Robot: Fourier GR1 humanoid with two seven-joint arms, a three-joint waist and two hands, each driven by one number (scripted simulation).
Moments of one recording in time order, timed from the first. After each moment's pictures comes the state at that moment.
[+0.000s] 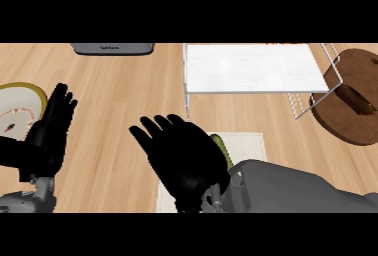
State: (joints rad) left arm -0.09 0.39 -0.14 -1.66 0.22 0.36 0.12; right arm -0.95 -0.25 0.84 -1.74 0.12 0.34 0.98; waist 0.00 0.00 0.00
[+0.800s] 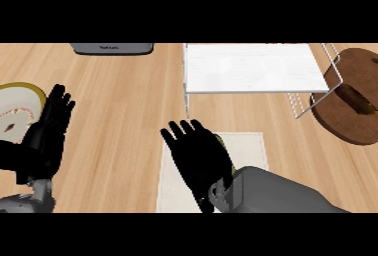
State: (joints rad) left arm -0.07 0.36 -0.10 -1.68 0.18 0.32 0.13; right arm -0.77 -0.24 0.89 -1.65 0.37 0.41 0.92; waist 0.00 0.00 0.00
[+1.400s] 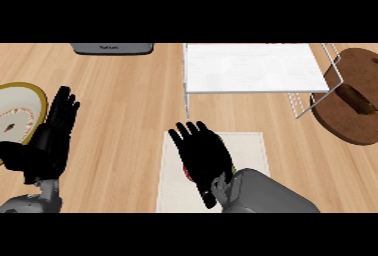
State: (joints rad) left arm -0.07 0.29 -0.08 -1.67 0.13 0.29 0.12; right arm -0.63 -0.17 0.82 -1.55 0.59 0.45 0.78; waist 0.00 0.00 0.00
